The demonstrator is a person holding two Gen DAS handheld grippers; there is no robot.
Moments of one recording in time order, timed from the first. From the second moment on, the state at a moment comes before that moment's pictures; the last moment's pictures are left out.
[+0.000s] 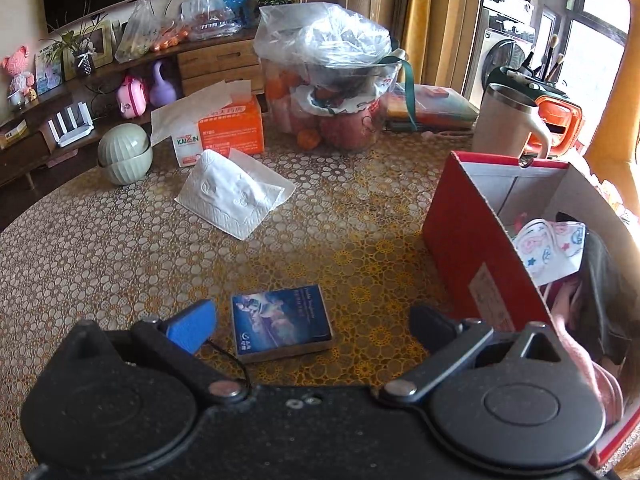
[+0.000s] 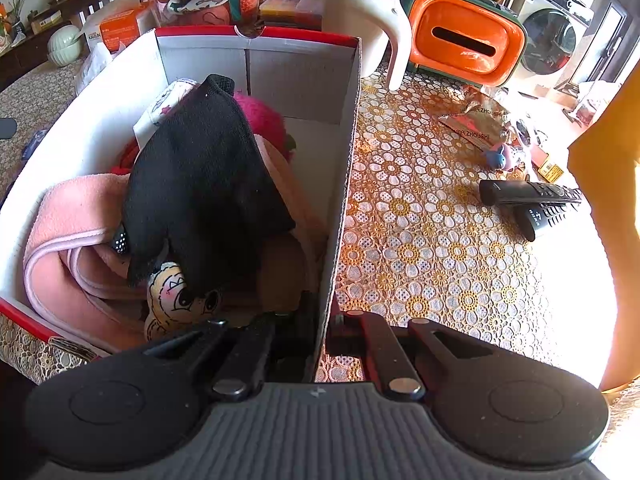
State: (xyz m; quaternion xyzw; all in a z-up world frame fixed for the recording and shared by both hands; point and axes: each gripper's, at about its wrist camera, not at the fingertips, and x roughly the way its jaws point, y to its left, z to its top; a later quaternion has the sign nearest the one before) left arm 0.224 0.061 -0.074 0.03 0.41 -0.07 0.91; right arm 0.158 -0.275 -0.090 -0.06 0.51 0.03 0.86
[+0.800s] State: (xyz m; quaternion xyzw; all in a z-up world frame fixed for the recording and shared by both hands) left arm 0.265 0.060 -0.139 0.01 0.45 -0.02 0.89; right arm 0.159 -0.275 -0.091 -0.06 0.51 0.03 0.86
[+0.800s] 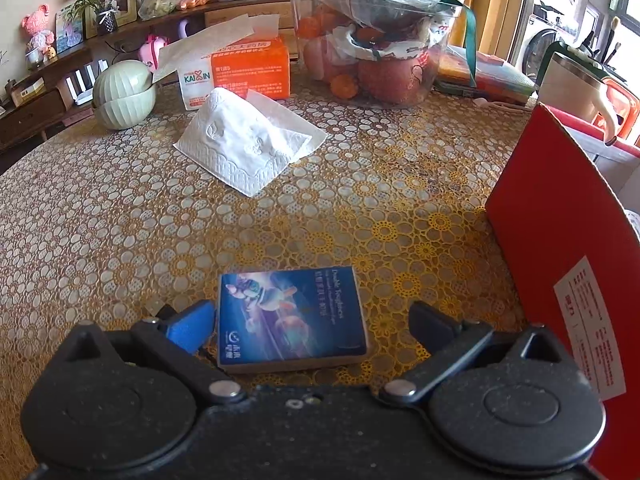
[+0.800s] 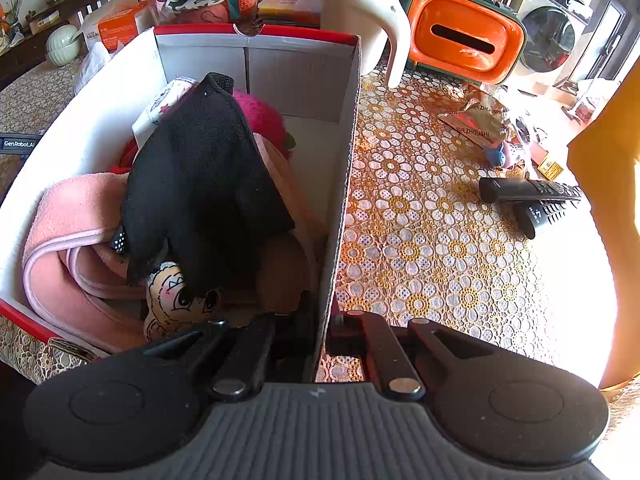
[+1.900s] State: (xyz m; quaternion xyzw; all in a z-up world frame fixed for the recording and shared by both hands) left arm 0.192 0.018 -0.037 0.05 0.40 -0.08 0.91; right arm 0.160 -0.272 -0.090 -0.08 0.51 0.03 0.86
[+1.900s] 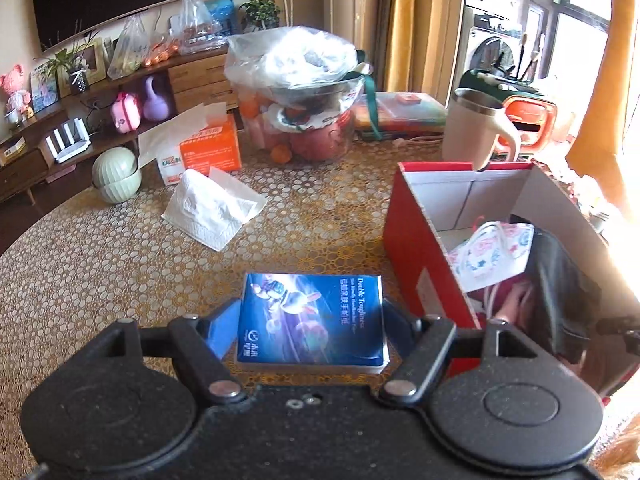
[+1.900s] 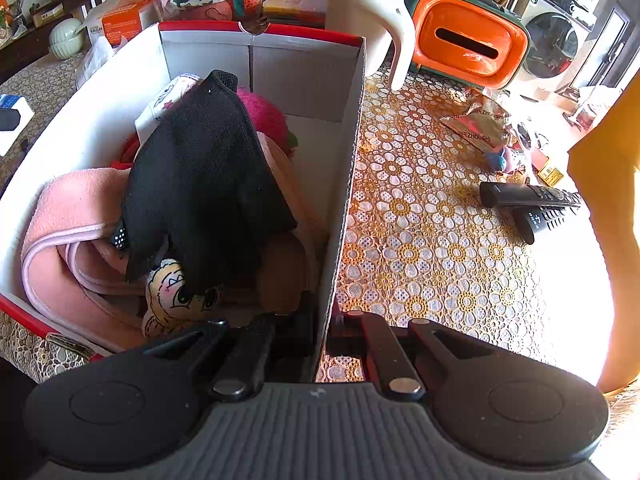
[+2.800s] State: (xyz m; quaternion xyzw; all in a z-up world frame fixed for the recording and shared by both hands) left arm 0.162 -0.121 -0.013 0.14 0.35 -0.26 0.89; right arm 0.161 -0.270 -0.088 -0.08 0.51 0.04 0.85
